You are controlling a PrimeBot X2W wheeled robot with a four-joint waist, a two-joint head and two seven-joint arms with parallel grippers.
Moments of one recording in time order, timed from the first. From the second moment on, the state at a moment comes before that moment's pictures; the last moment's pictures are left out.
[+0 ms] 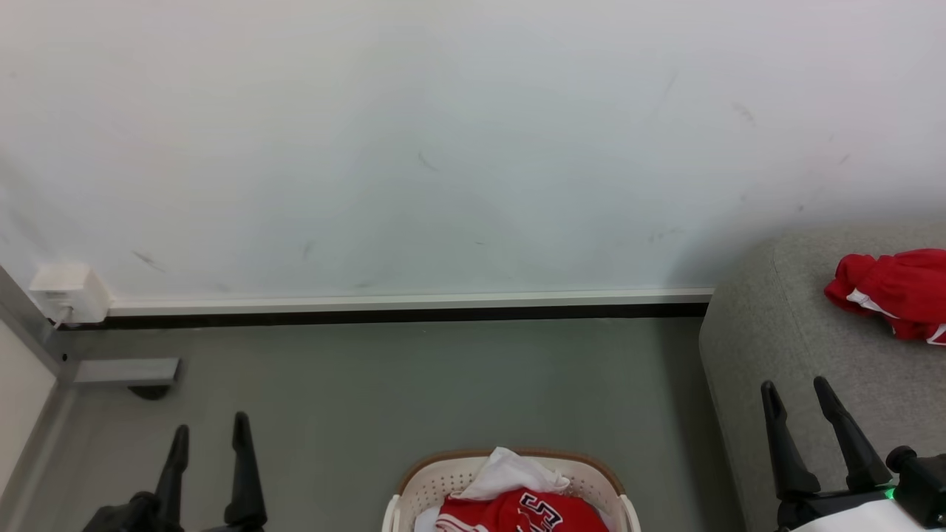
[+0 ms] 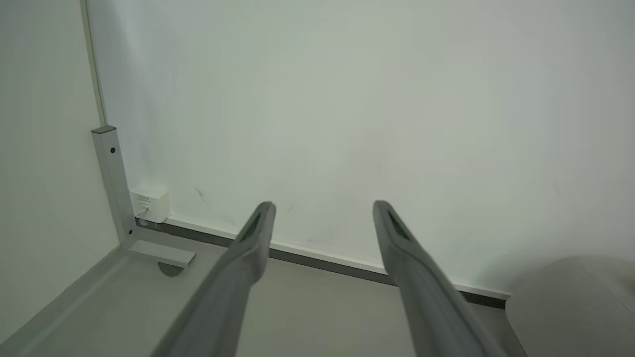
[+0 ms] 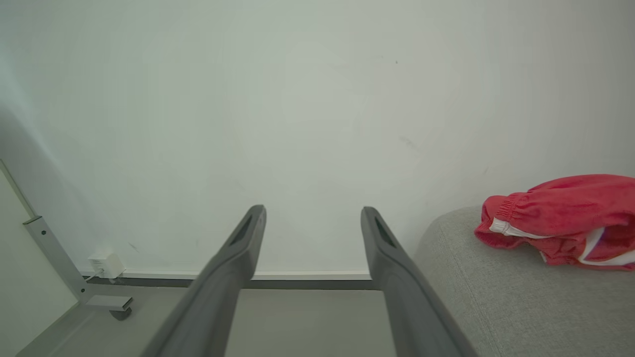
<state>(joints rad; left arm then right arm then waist) 0.04 0.11 -0.02 0.09 -0.32 0.10 -0.26 -0.09 -0.20 0.16 0.23 0.48 0.13 -0.26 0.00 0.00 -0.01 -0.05</state>
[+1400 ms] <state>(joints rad) -0.19 0.05 -0.03 0.25 -0.19 -0.05 -0.26 -0.27 -0.25 0.14 0.20 0.48 0.13 -0.26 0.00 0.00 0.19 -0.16</state>
